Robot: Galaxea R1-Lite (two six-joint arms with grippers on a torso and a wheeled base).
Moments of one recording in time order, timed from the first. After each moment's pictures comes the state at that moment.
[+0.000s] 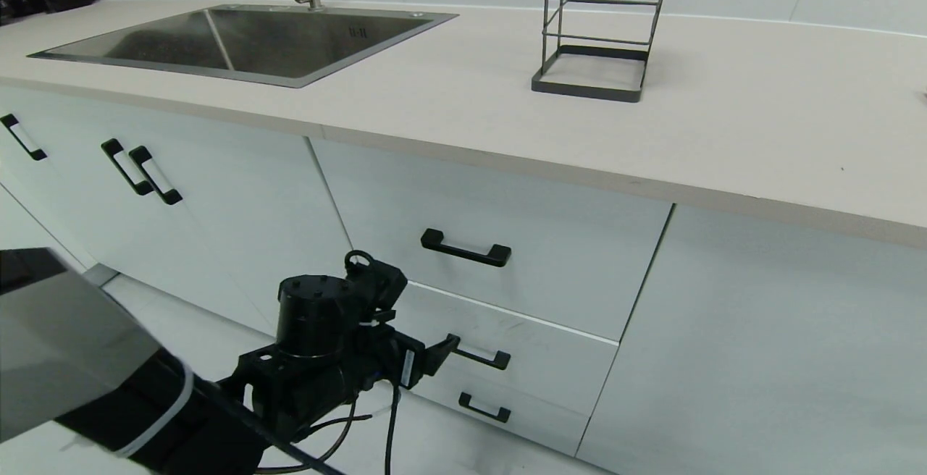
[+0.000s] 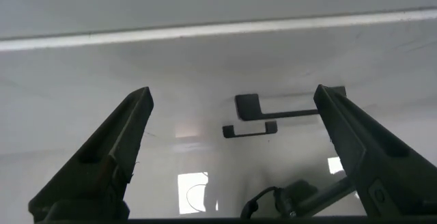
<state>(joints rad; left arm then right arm) -0.50 1.94 -0.50 -0.97 0.05 0.00 -0.08 0.10 0.00 0.00 -0.02 -0.01</state>
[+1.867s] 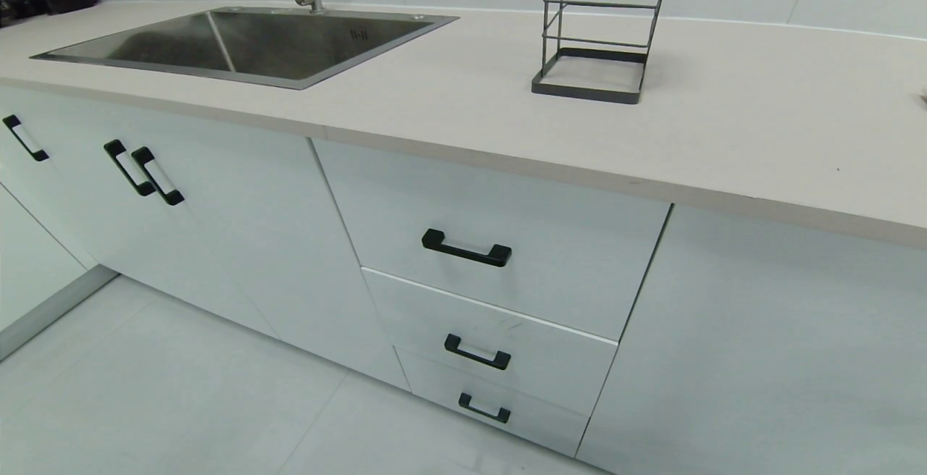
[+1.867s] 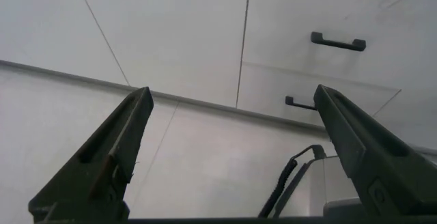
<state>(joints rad) -0.09 0.09 0.00 0.00 0.04 0.01 -0.08 0.10 0.00 0.00 -0.01 -0.01</state>
